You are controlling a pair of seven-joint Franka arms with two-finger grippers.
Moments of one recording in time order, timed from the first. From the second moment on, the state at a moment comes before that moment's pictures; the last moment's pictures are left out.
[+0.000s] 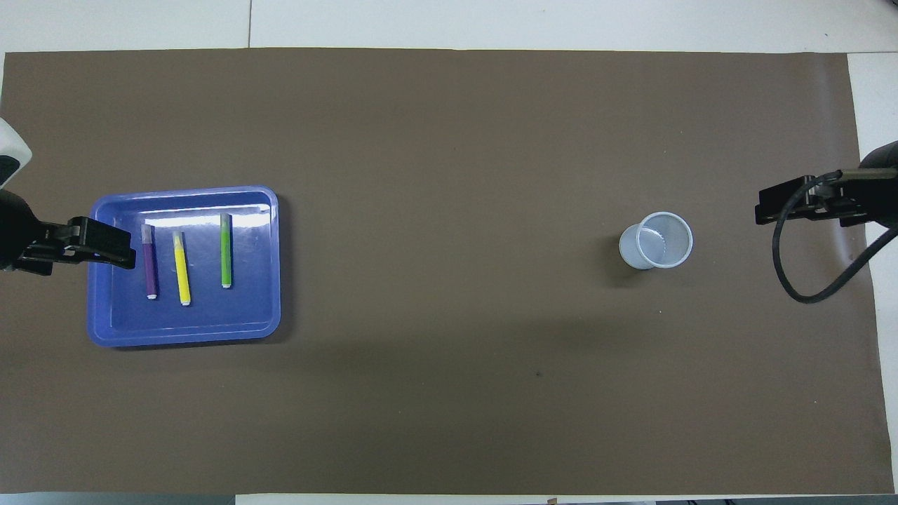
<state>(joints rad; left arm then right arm) 0.00 -0.08 -0.12 -1.65 -0.04 1.45 -0.11 0.06 -0.03 -0.03 -1.60 0.01 1.56 0.08</state>
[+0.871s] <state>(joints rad) 0.01 -0.09 -0.12 -1.64 -0.04 1.45 -0.11 0.06 -0.03 -0.03 -1.60 0.01 1.56 0.08</state>
